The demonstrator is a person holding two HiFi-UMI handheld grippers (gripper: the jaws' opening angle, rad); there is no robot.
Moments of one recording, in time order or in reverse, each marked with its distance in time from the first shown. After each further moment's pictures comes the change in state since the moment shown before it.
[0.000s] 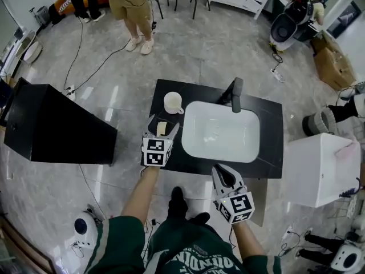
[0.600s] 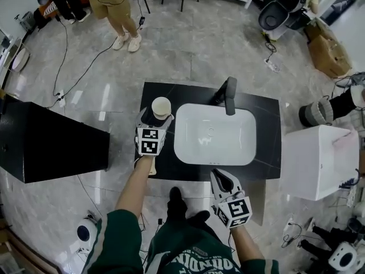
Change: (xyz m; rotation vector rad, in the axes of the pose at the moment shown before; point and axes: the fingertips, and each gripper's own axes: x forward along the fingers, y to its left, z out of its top) left arm 0.107 0.024 -0.028 0.041 0.111 -0.033; right arm 0.027 -0.044 -0.027 0.065 0.068 -0.065
